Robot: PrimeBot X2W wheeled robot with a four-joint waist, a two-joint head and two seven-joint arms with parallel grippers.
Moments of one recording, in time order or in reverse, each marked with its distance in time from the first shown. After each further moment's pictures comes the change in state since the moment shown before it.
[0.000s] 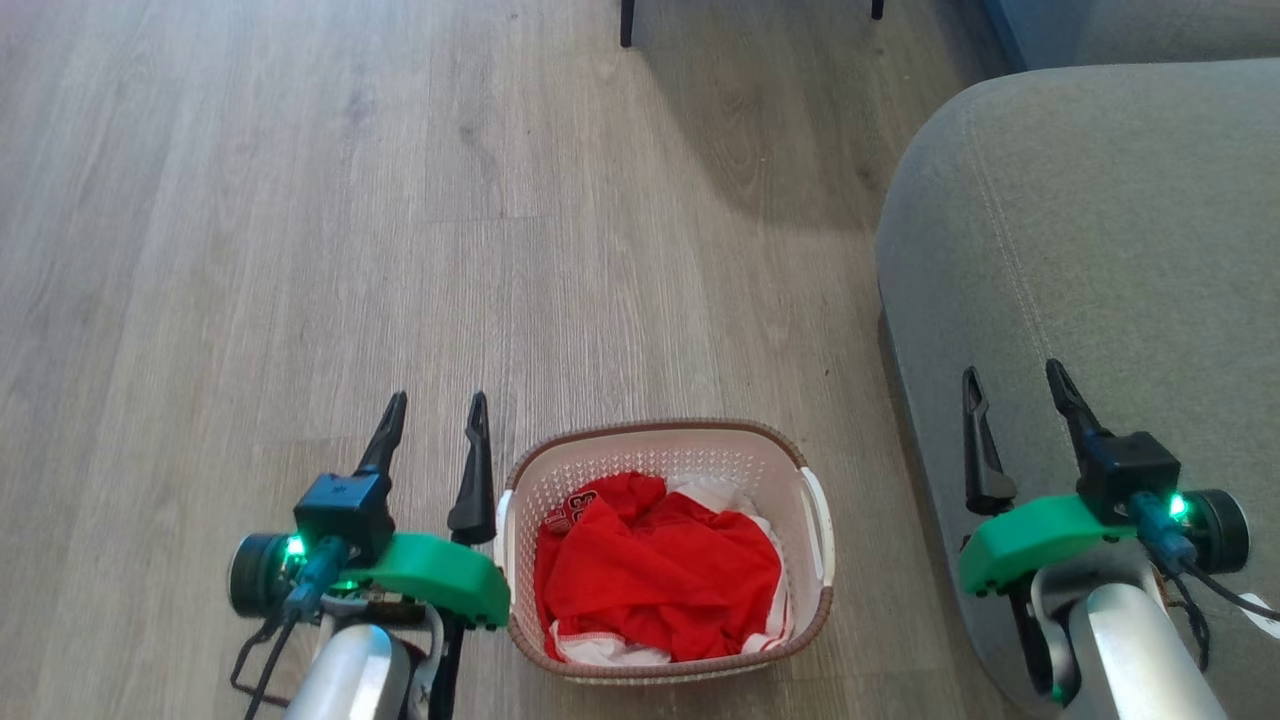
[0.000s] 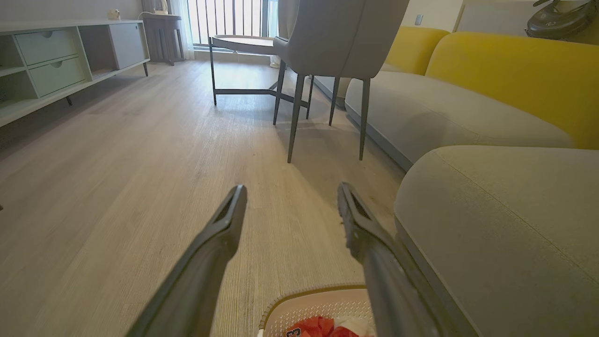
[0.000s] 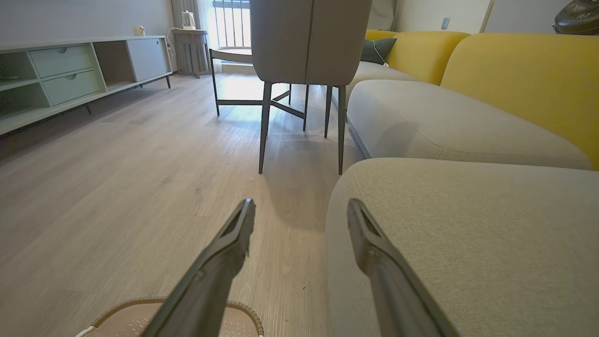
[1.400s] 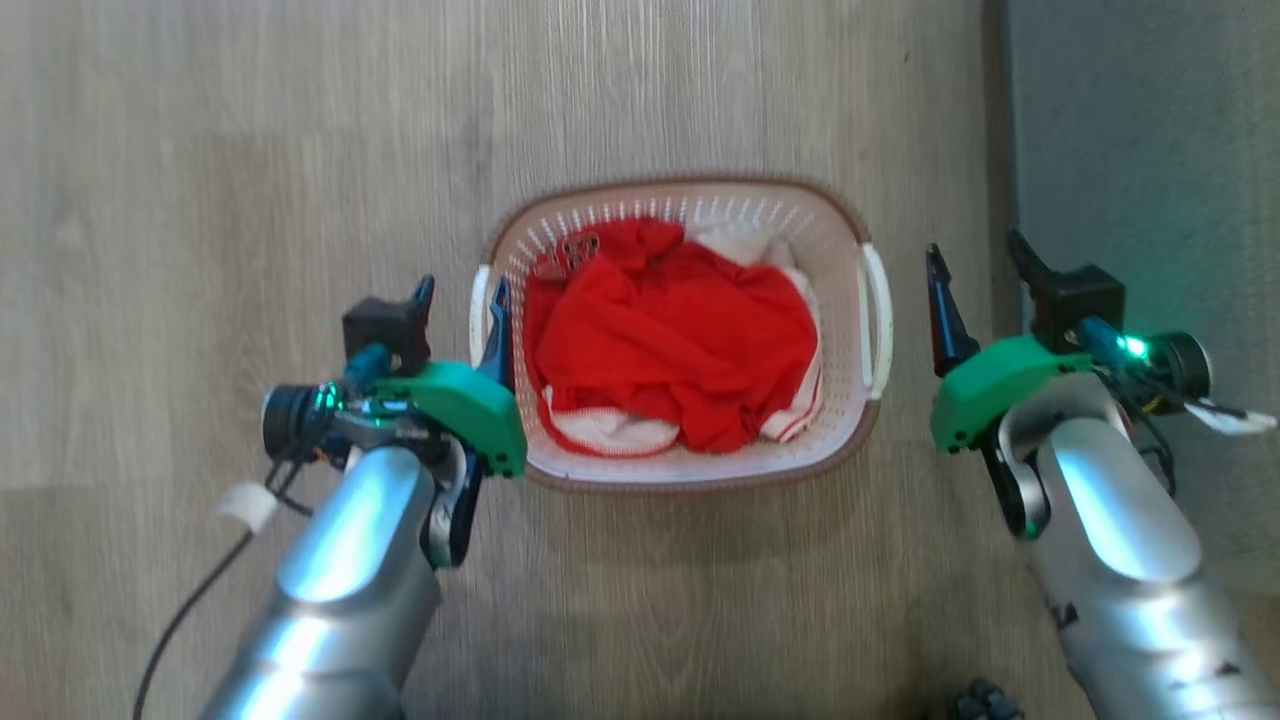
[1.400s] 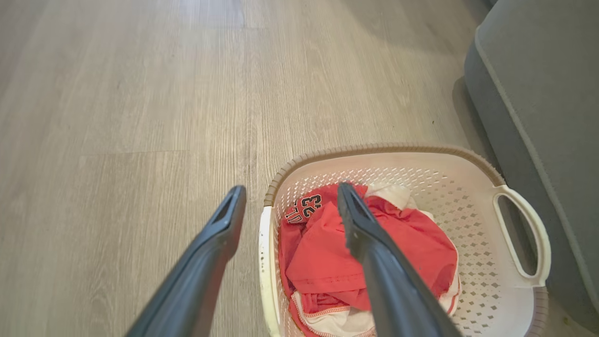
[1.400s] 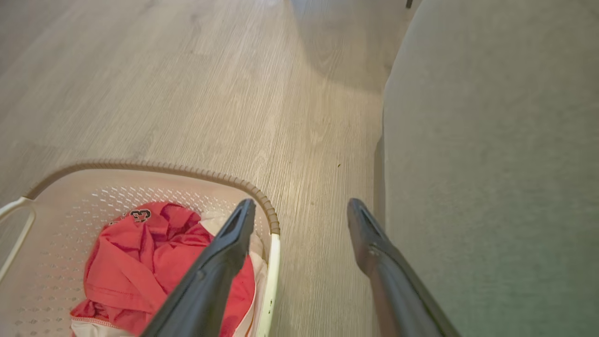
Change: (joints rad) left arm -0.443 -0.013 -0.169 0.500 -0.178 0.012 0.001; right arm -0.381 -0.045 0.117 0.375 0.043 0.000 0.000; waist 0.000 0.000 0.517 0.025
